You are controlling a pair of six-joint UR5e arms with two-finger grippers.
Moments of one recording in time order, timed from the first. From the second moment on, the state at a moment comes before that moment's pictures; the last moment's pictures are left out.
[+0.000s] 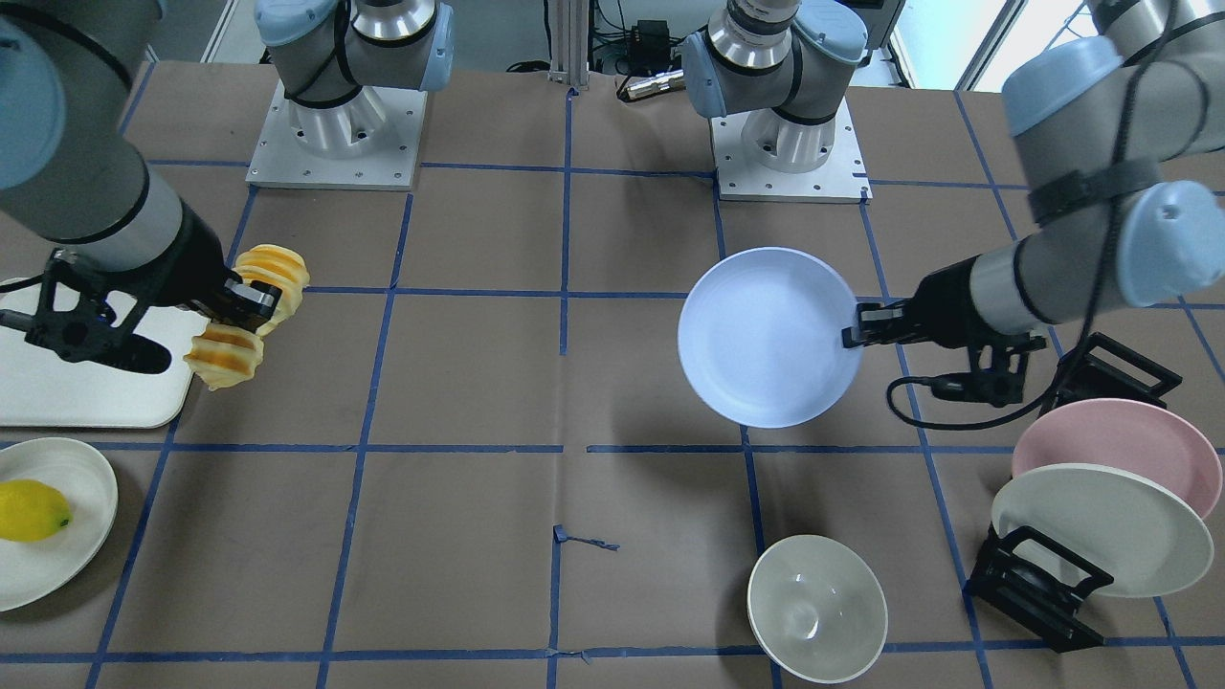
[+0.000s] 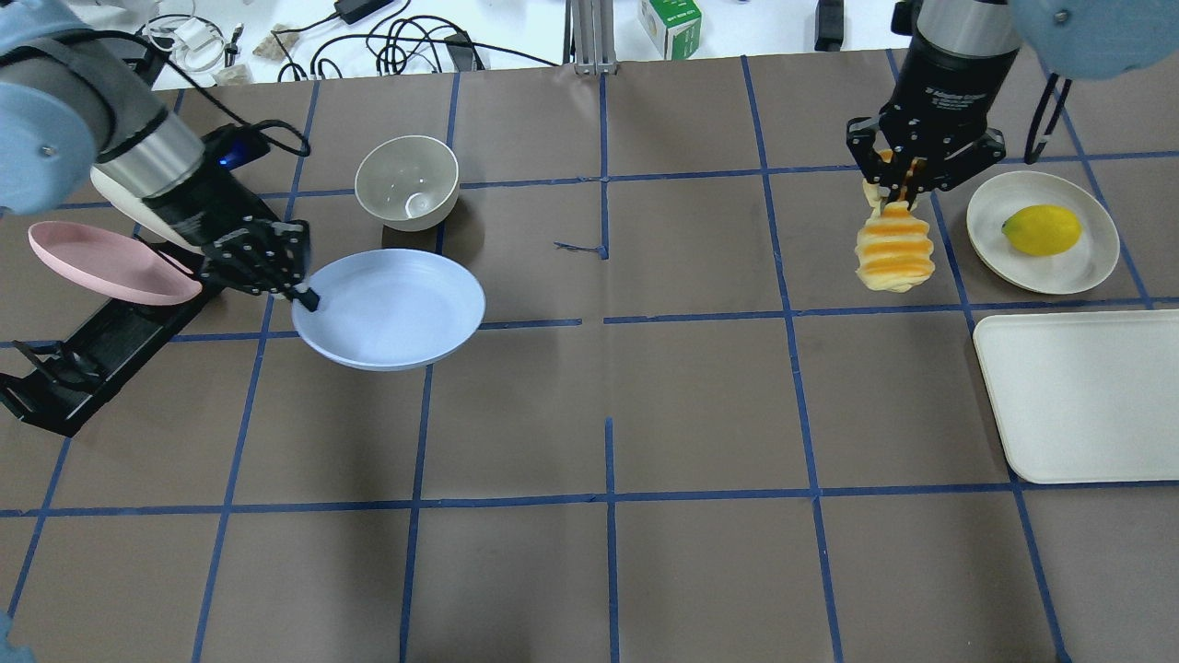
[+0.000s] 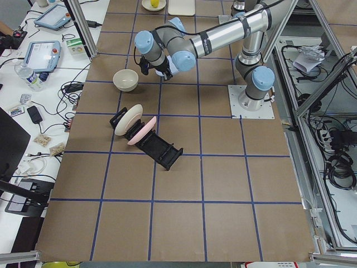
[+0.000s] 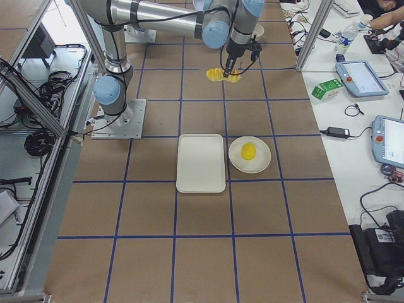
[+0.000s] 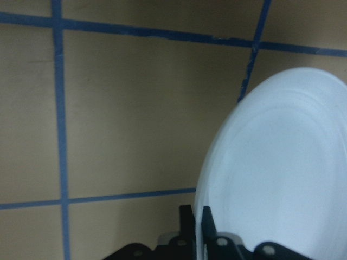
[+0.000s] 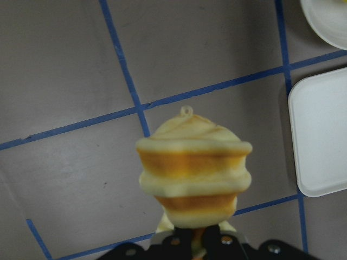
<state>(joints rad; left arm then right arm) -1.36 -1.80 -1.68 -1.55 1.30 0.20 1.53 -1.37 1.44 -1.48 -1.60 0.21</state>
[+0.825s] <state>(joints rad) -1.62 -1.99 -1.97 -0.74 1.12 -0.09 1.72 -1.28 1.45 -1.63 -1.53 0.28</state>
